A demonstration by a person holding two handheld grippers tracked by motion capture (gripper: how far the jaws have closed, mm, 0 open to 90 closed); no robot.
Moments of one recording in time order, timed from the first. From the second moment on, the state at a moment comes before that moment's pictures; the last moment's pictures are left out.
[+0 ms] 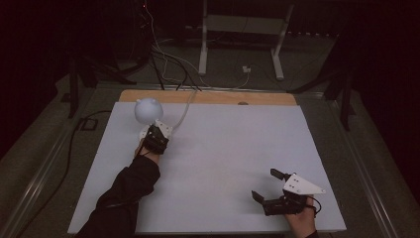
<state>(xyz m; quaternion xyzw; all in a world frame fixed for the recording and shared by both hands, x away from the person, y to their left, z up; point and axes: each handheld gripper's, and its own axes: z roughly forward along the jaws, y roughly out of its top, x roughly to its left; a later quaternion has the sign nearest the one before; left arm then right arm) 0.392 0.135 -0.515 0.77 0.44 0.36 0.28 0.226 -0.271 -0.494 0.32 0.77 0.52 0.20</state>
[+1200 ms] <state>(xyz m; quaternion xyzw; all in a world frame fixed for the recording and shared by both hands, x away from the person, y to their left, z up) 0.395 0.129 -0.513 0.81 0.40 0.37 0.23 0.226 -0.268 -0.495 0.32 0.77 0.51 0.20</state>
